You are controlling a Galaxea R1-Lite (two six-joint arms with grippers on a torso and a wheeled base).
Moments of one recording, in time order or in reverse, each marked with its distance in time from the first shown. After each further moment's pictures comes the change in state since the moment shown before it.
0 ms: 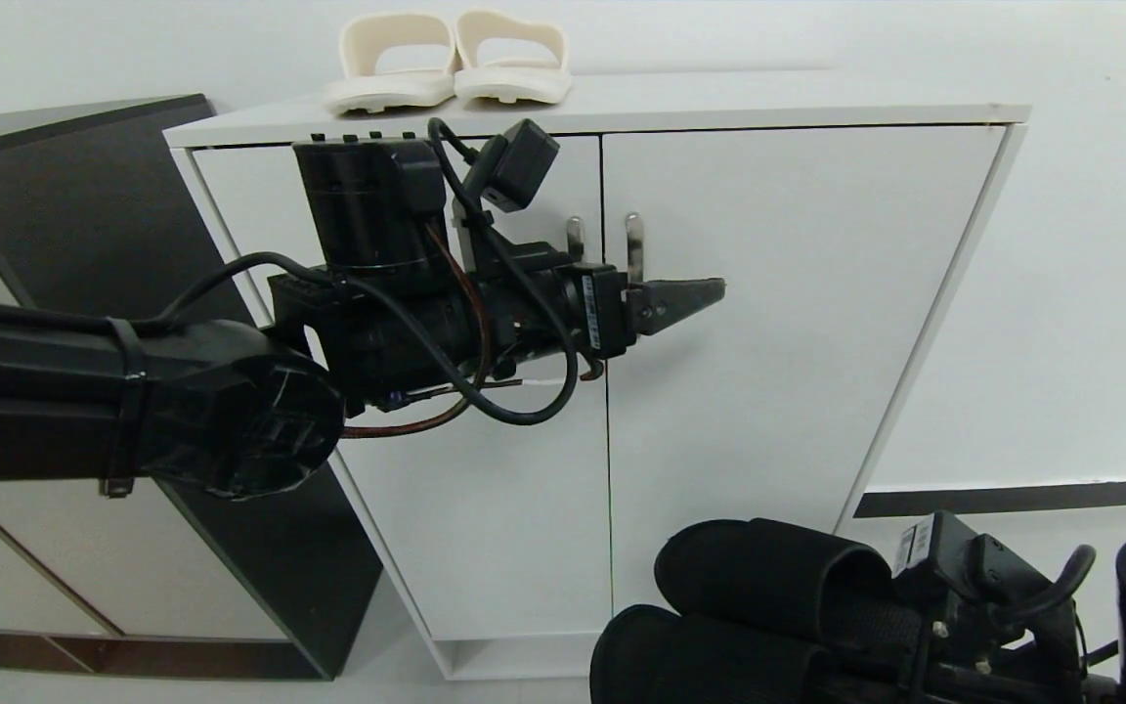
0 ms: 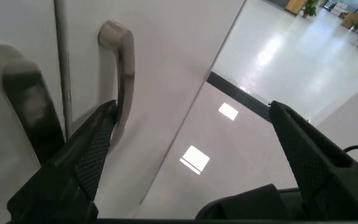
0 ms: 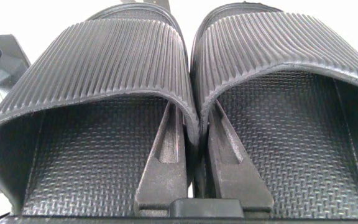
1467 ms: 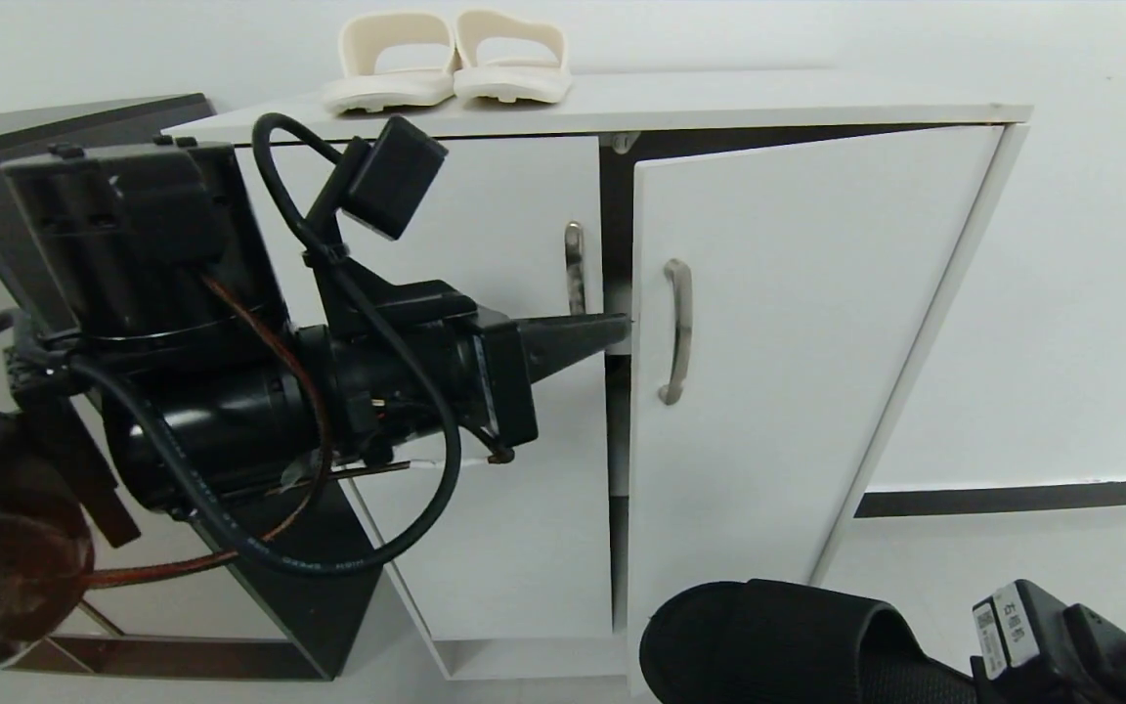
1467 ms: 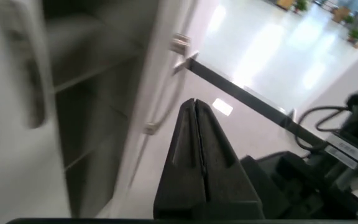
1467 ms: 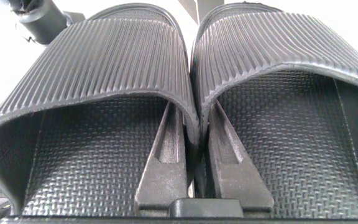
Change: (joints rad) left arm -0.044 -0.294 0.306 -0.028 -0.002 -0.008; right arm 0.049 -0.133 0.035 0.106 0.159 -0.012
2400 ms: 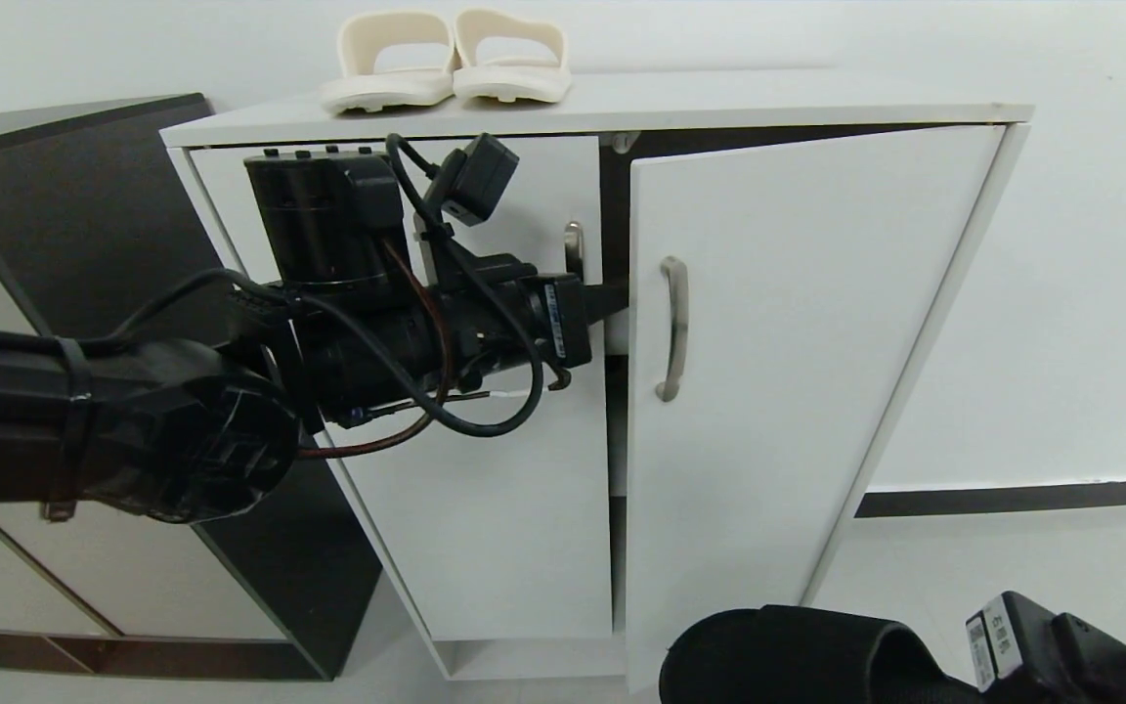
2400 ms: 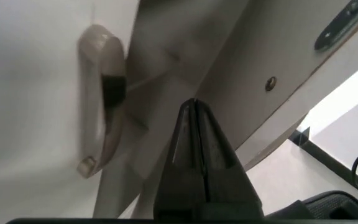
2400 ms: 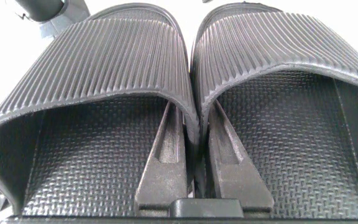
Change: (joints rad) left arm 0.054 0.227 -0.211 -0.008 -0.001 -0.030; right arm 0.002 -0.026 -0.057 0.188 -0.007 0.000
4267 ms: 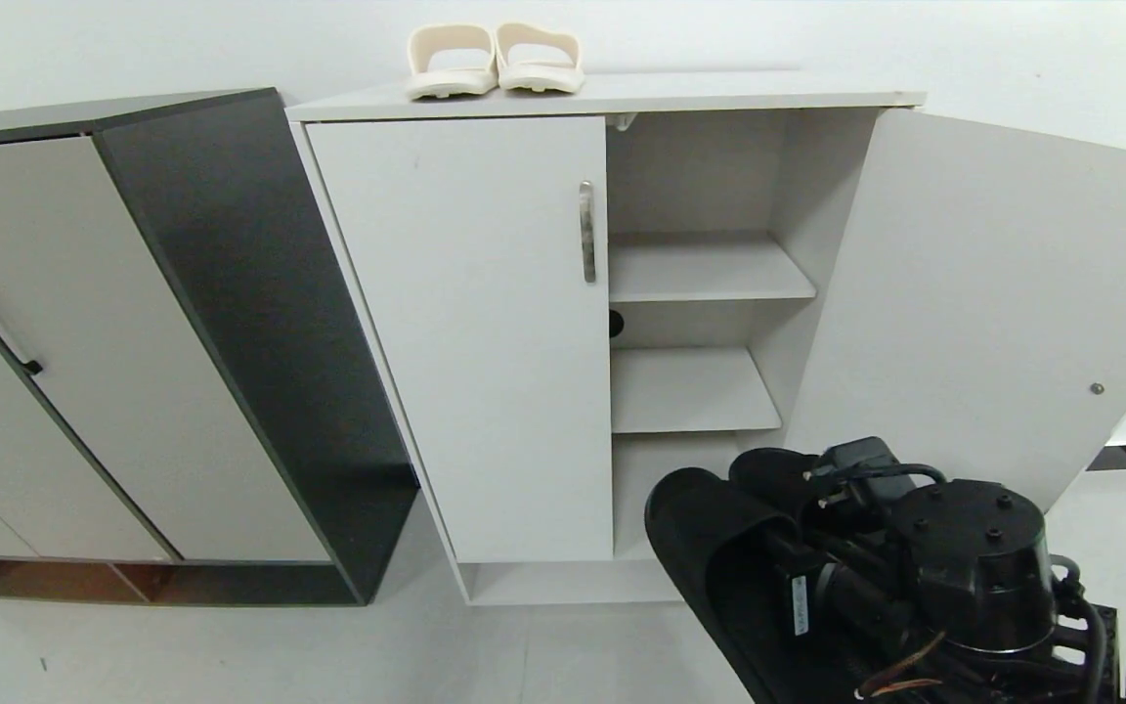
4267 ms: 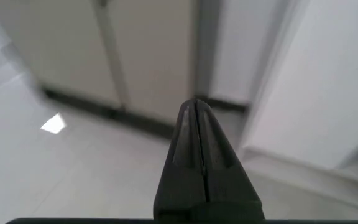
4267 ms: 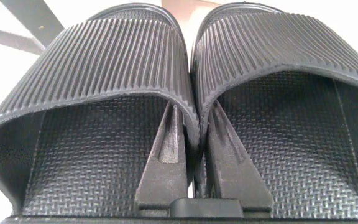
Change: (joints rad) left arm 0.550 -1.284 1.019 0.423 0.882 0.201; right arm -0.125 0.493 -0.083 -0.524 -0.656 0.196
